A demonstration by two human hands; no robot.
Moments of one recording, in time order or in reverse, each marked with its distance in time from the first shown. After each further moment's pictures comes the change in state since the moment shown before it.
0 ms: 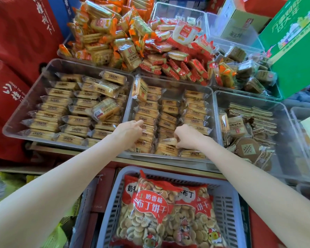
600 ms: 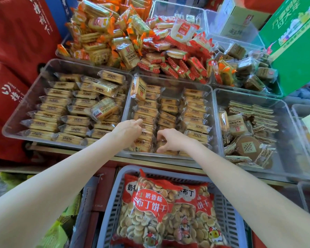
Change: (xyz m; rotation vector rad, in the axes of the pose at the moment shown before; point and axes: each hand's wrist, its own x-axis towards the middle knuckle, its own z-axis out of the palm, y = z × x) left_hand 0.004 0.001 -0.002 -0.008 -0.030 -0.003; right_hand 0.014 -0.024 0.016 0.296 -0.102 -0.098
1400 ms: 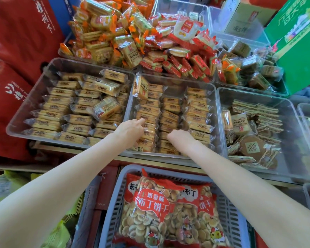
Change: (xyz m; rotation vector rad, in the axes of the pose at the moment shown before) left_hand 0.000 -0.001 0.003 0.013 0.022 0.030; right_hand -0.001 0.008 0.004 -0.523 0.061 -0.009
